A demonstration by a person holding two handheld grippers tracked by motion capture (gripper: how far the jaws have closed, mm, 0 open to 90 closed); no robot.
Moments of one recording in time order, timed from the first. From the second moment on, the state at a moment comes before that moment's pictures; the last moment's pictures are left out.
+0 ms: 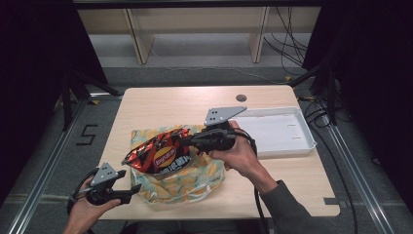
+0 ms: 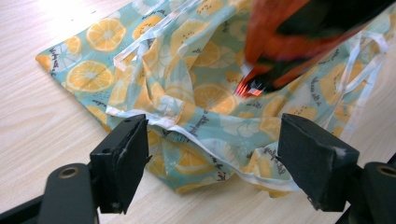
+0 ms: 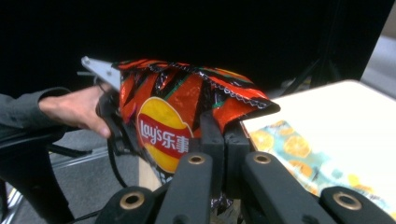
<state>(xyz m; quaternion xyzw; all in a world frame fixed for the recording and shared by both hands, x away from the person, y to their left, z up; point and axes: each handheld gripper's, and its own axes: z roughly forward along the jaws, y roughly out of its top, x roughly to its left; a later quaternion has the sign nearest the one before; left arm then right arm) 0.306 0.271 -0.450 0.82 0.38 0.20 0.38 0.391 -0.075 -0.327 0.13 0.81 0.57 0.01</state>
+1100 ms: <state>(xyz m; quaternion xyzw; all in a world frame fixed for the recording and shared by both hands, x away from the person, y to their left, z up) 0.312 0.277 -0.453 0.84 0.34 0.22 0.36 0.415 -0.207 -0.274 0.23 0.76 0.59 0.13</state>
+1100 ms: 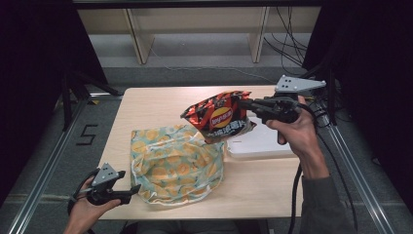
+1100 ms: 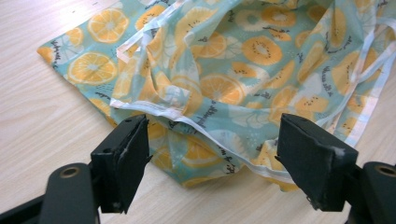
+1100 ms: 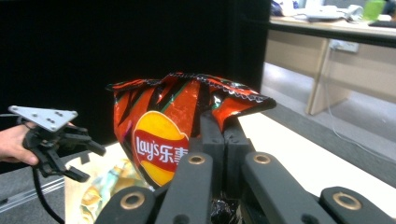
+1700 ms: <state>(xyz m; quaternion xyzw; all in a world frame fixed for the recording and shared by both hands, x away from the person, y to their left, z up) 0.311 0.277 -0.455 0.84 0.36 0.22 0.36 0.436 -0.261 -0.294 0.31 0.74 0.58 0.14</state>
